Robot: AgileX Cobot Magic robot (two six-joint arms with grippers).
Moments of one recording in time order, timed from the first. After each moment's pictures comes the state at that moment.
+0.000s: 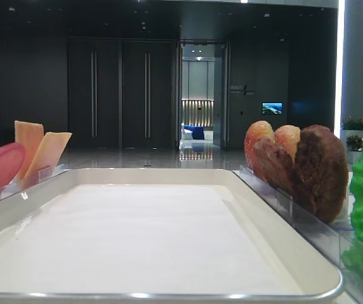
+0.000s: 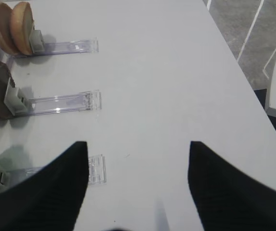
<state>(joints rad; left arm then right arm) -0.03 -0.02 -0.47 0.01 1.11 0.04 -0.01 -0.01 -0.51 -0.05 1.13 0.04</state>
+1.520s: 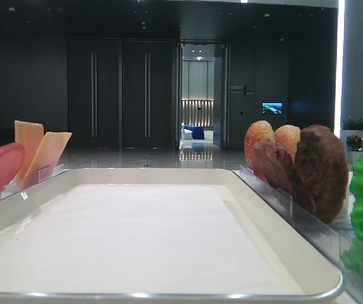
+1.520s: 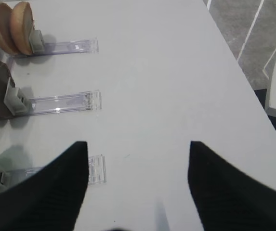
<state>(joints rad) -0.03 0.69 -0.60 0.09 1.16 -0.19 -0.01 -0.01 -0.51 -0.05 1.13 0.04</state>
